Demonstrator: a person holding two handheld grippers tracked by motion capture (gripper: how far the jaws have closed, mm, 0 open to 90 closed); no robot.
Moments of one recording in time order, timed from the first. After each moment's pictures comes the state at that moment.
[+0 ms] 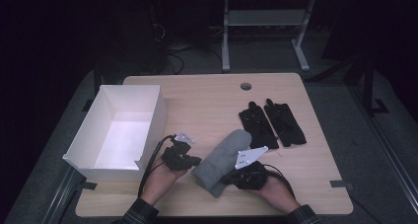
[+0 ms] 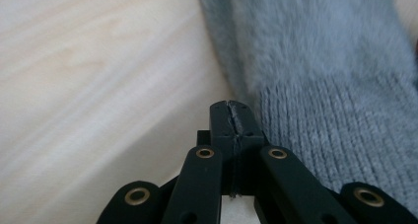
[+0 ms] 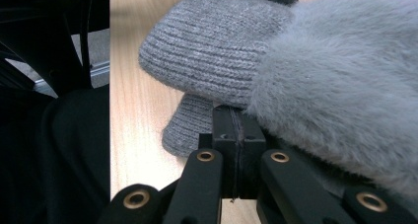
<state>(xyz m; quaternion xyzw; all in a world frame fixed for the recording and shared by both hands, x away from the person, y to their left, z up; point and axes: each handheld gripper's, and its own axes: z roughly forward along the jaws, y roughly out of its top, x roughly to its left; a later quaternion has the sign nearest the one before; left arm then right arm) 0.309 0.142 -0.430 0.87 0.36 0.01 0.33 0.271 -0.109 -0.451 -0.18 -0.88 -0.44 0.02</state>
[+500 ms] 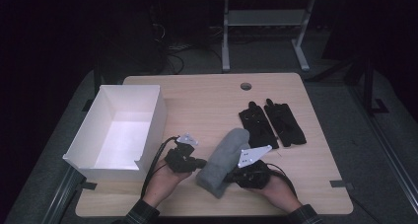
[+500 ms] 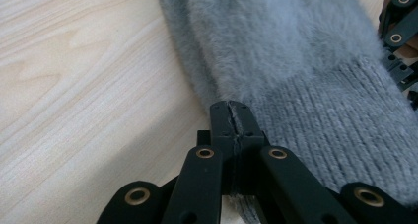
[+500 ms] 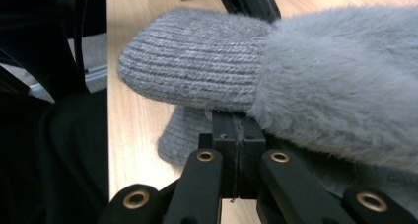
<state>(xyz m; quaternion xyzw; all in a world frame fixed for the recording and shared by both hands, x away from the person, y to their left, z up) 0.302 0.134 -0.423 0.87 0.35 -0.01 0.35 0.270 -0.115 -0.446 -0.19 -0.88 -0.44 0.01</state>
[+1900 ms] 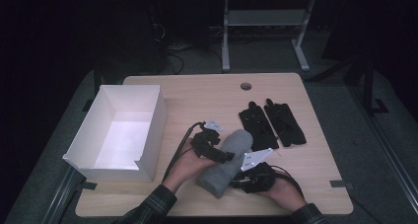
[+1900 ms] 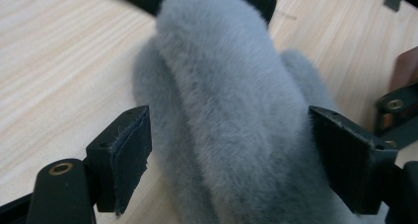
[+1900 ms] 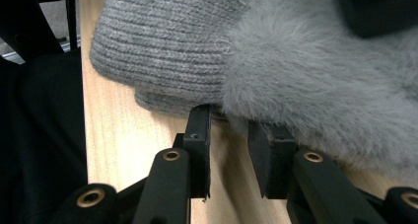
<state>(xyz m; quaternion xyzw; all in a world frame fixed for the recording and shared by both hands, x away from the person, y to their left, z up) 0.348 0.068 -0.430 0.87 0.31 0.00 0.37 0.268 -0.127 -0.454 -0.20 -0.90 -0.38 0.00</state>
